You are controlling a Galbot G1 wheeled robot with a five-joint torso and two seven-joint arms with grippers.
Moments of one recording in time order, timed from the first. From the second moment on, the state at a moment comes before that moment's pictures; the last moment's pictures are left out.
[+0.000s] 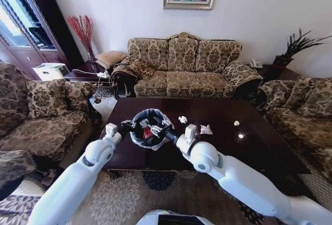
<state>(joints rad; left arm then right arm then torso) 1.14 -0.88 -0.37 -1.99 -0.60 0.38 0.00 -0.62 0.90 -0.39 2.12 0.98 -0.25 0.27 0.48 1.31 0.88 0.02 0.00</state>
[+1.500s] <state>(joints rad) 1.22 -0.96 -0.45 -1.98 -0.54 0.32 -0.02 -1.06 0.91 0.14 1.87 0.58 -0.13 0.41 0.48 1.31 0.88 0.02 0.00</state>
